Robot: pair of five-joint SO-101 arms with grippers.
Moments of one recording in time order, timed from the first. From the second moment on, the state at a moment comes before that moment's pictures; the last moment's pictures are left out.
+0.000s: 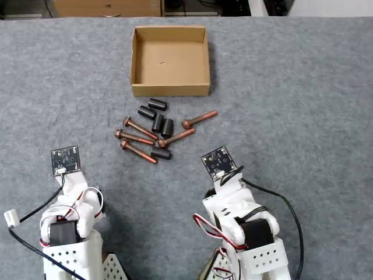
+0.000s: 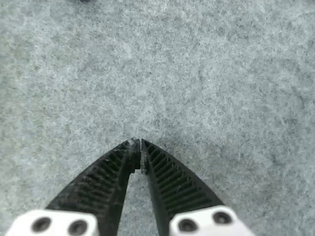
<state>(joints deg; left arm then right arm) -11.9 -104.2 96.2 72.7 -5.0 -18.6 -103.7 96.7 74.5 3.6</state>
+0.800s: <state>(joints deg) -11.9 -104.2 96.2 72.7 -5.0 -18.6 -103.7 95.7 75.6 0.4</state>
